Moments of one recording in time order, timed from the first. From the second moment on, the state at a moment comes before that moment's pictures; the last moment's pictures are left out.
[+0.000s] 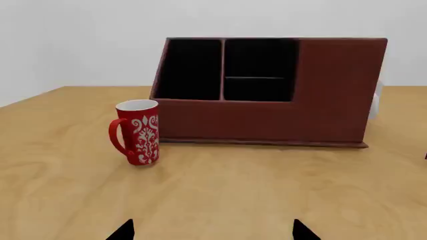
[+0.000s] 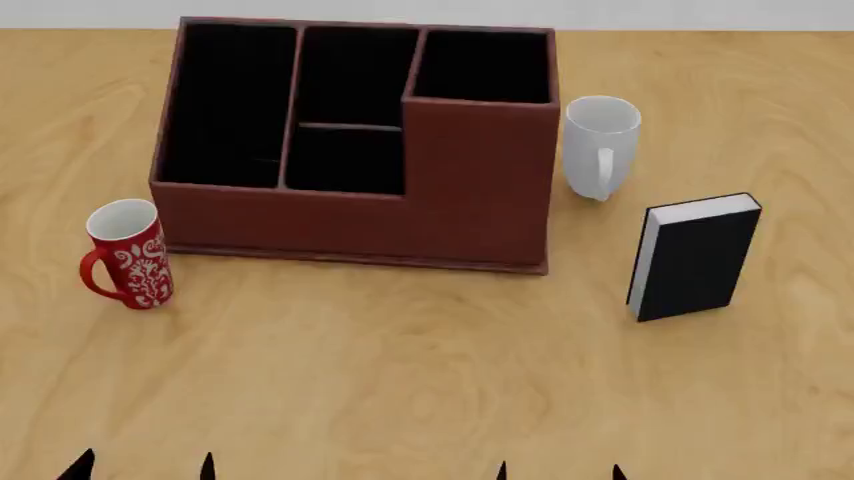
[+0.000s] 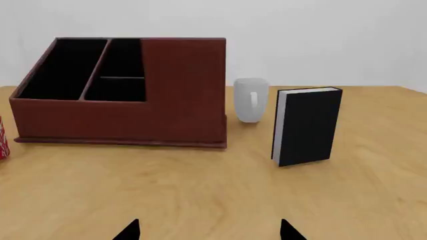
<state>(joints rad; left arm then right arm) 0.00 0.00 0.00 0.00 0.00 0.00 0.00 0.00 0.00 0.00 0.00 0.00 0.00 0.00</state>
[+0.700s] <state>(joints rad) -0.03 -0.08 0.04 0.43 -0.10 -0.27 -0.08 0.00 0.07 -0.08 -0.30 0.06 0.16 0.10</state>
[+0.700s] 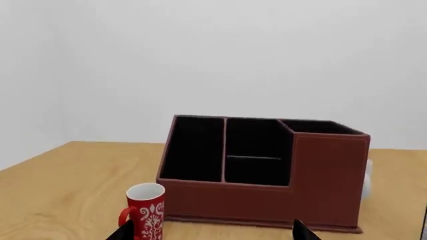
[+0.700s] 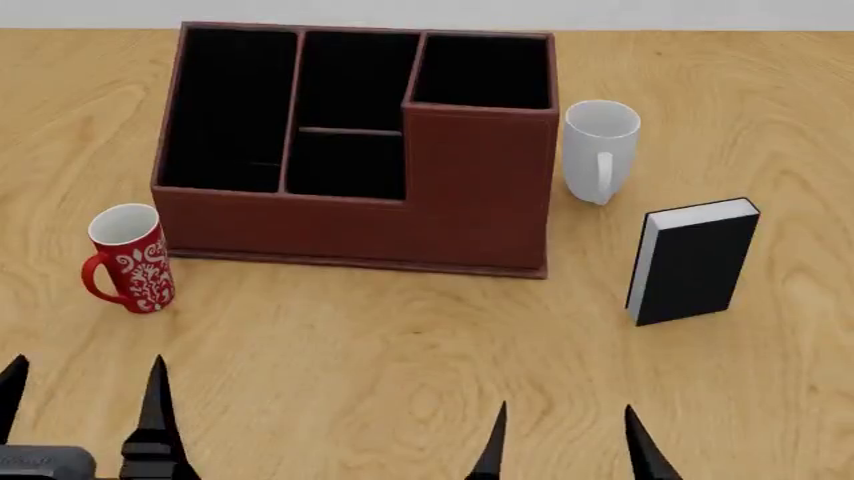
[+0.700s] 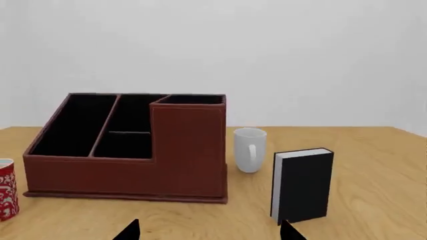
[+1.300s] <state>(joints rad) -0.38 -0.38 -0.13 0.99 -0.72 -0.74 -0.50 0.21 0.35 -0.16 -0.95 0.23 0.67 0.41</state>
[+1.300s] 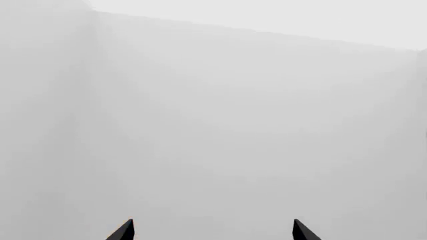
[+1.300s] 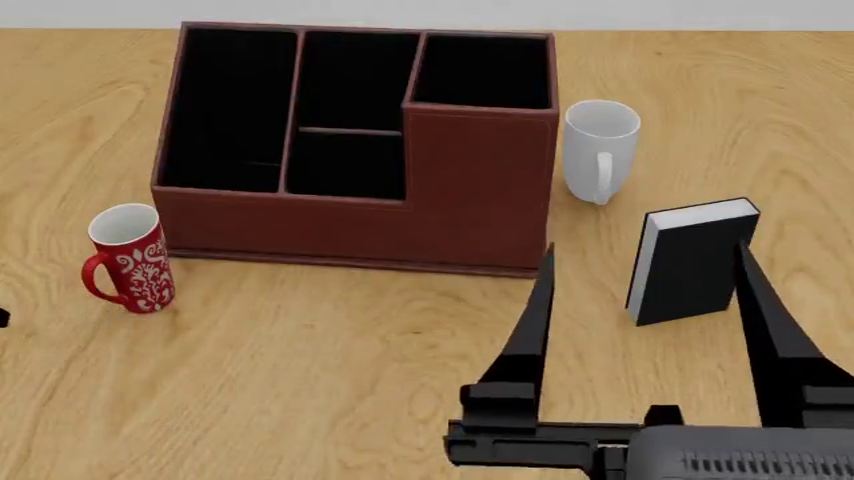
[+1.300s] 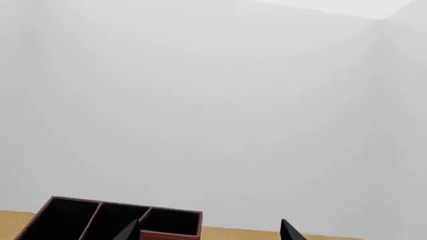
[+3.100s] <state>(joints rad) -0.61 -0.94 0.23 1.03 -1.09 -0.32 -1.05 0.81 1.05 -0.88 -1.02 0.88 0.37 1.34</state>
